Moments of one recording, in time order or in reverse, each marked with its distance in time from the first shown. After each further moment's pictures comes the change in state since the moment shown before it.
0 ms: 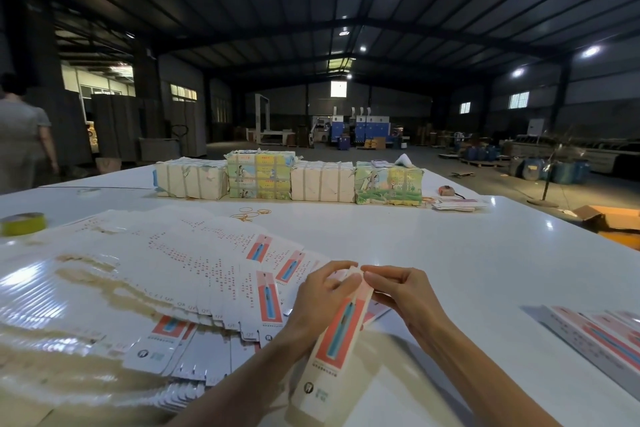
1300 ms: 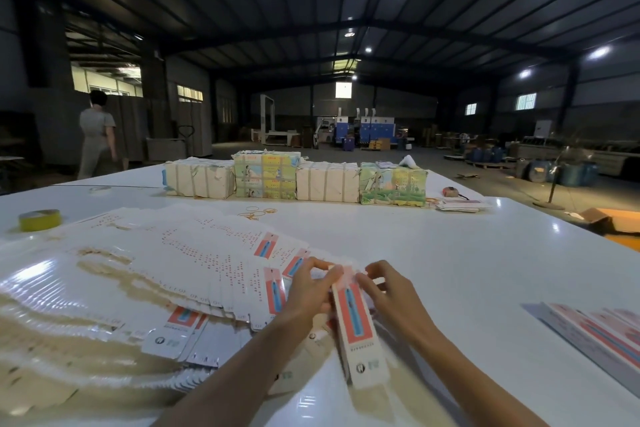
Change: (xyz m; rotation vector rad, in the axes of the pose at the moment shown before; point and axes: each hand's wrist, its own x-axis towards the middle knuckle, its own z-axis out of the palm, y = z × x) left_hand 0.012 -0.015 -0.013 -0.248 0.114 -0.265; right_hand -0.012 0.003 0.026 -0.602 0.049 -0.096
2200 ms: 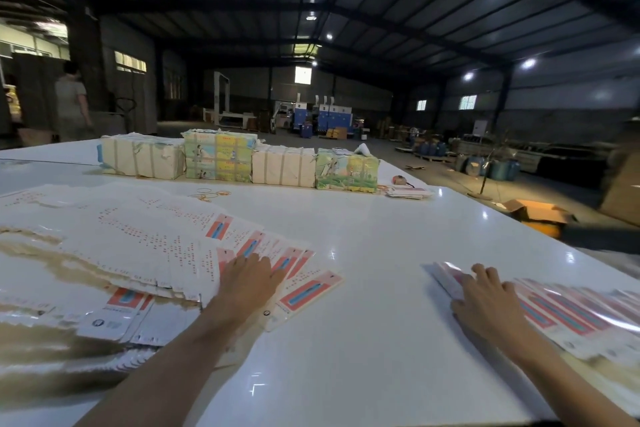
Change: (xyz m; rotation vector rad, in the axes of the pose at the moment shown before) left_hand 0.005 -0.004 -0.027 1.644 -0.084 0.381; right_hand -0.061 0.105 -0.185 -1.307 0.147 0.235
